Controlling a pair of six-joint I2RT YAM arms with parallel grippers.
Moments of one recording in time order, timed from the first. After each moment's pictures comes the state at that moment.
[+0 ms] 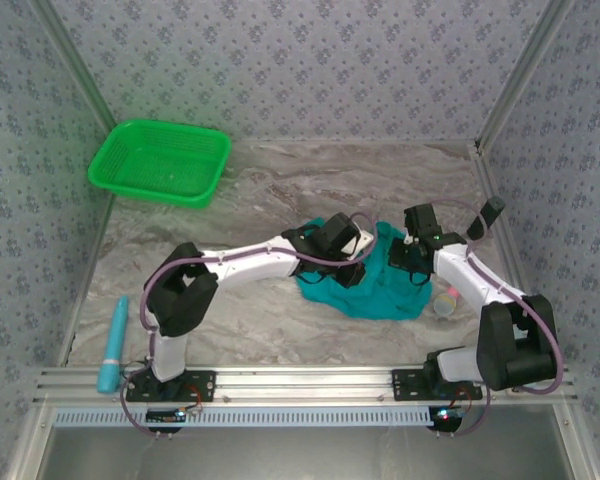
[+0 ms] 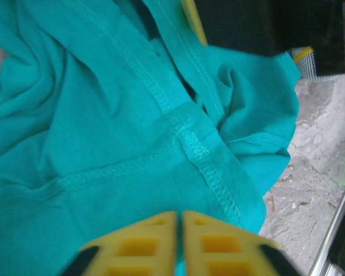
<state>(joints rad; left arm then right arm) -1.01 1.92 1.42 -0.41 0.24 -0.31 0.19 1.34 0.79 -0.57 -0.05 0.43</state>
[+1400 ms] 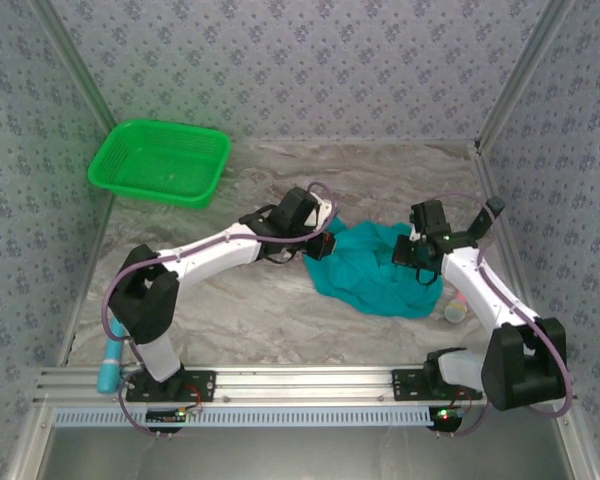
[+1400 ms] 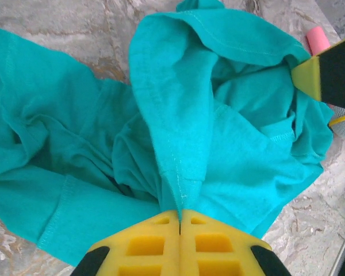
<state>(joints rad) -0.83 1.73 1.27 -0.34 0.27 -0.34 0.18 1.27 0.83 -0.67 -0.02 0.38</state>
